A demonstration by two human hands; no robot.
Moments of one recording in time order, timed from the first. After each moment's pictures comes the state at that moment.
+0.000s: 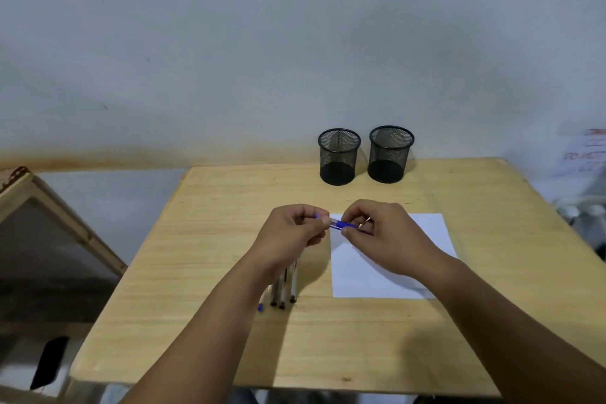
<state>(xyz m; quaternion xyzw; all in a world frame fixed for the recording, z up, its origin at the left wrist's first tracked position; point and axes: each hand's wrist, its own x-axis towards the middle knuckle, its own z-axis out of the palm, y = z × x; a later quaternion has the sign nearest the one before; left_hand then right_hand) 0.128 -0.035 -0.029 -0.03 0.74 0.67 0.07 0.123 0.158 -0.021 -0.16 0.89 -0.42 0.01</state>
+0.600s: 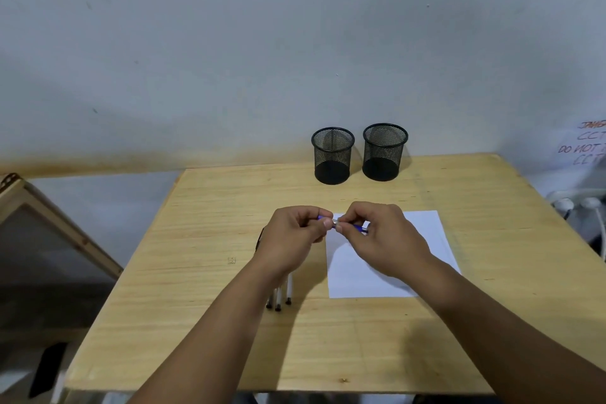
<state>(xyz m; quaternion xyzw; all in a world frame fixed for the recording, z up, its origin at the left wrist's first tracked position) 0.127 -0.024 -0.034 0.00 0.78 0.63 0.05 0.124 0.157 -0.035 -0.11 0.91 -0.41 -0.05</state>
